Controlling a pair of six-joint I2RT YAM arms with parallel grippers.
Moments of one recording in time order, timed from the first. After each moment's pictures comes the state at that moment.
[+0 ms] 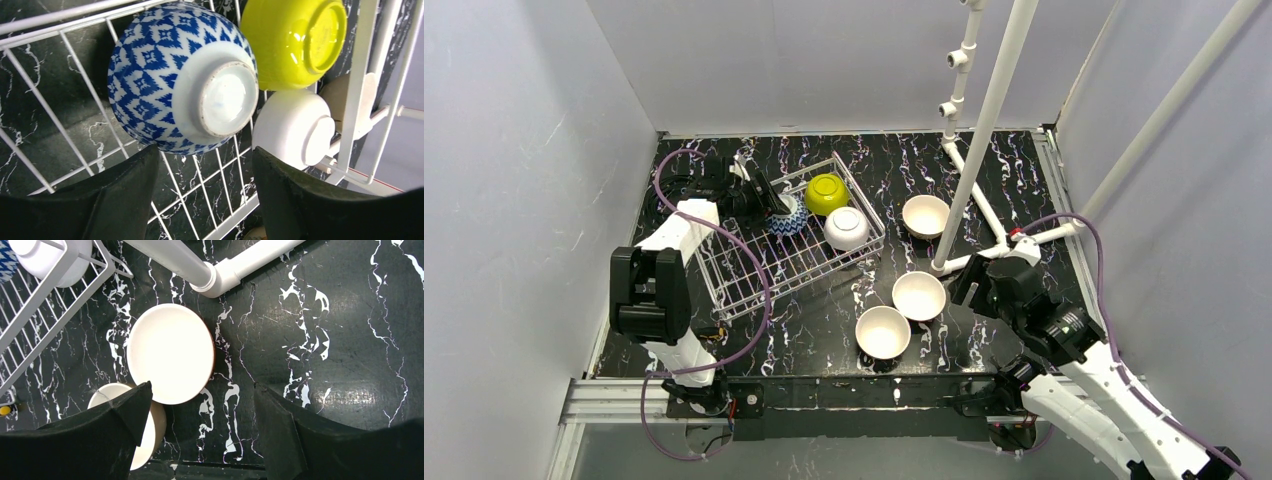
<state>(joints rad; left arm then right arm) -0.09 1.66 1.15 -0.39 0.36 -0.56 0.66 0.55 0.68 -0.85 0.31 0.78</state>
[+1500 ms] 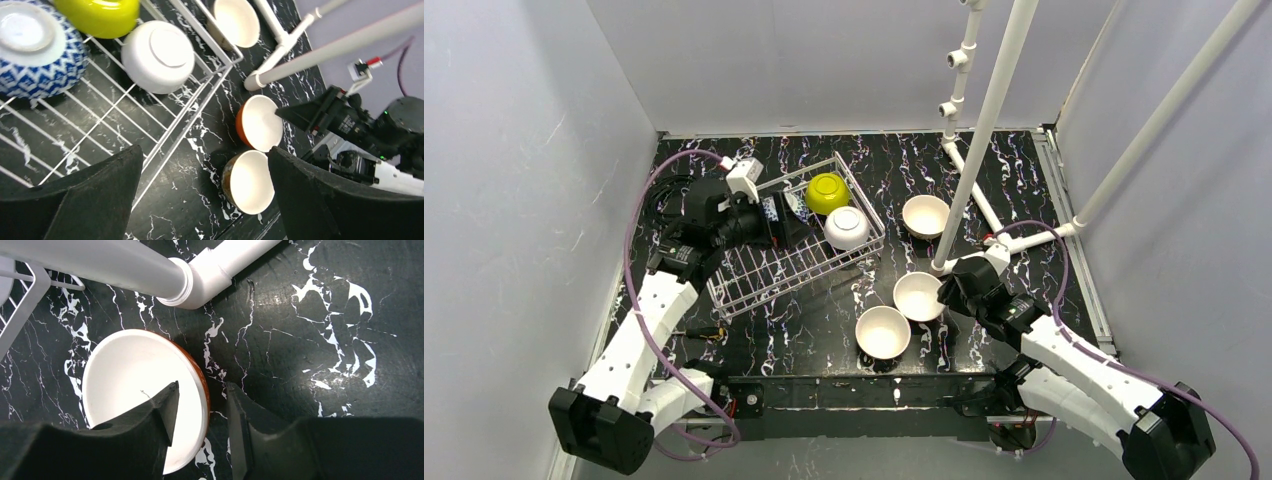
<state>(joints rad) -0.28 1.03 0.98 -0.46 0.44 -0.42 0.66 0.83 0.45 -0.46 0.35 0.88</state>
